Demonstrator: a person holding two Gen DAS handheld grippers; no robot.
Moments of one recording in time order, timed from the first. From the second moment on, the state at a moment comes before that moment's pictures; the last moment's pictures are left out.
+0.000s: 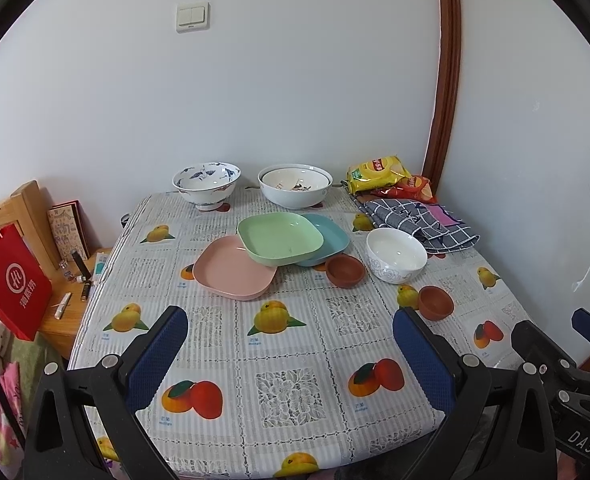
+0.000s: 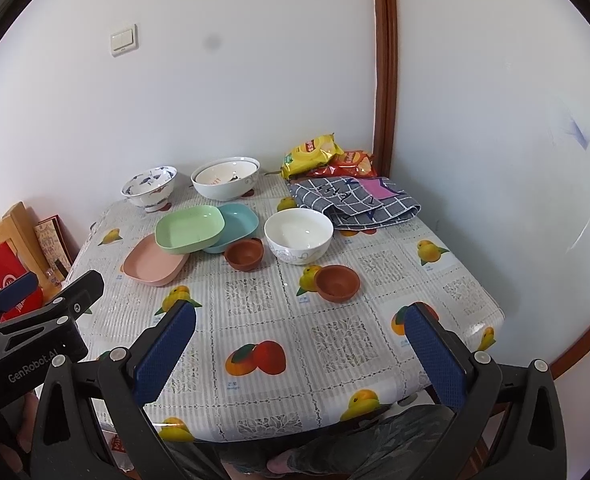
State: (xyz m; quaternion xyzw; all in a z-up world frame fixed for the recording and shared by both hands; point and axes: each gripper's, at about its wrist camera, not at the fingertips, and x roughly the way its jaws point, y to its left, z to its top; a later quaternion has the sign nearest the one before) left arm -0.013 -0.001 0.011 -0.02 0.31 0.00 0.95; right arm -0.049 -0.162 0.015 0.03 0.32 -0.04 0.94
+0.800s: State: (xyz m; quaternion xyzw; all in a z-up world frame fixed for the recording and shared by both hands) left arm 0.038 0.013 -0.009 -0.02 0.34 0.01 0.94; right arm 0.000 -0.157 -0.004 0.01 0.36 -0.03 0.93
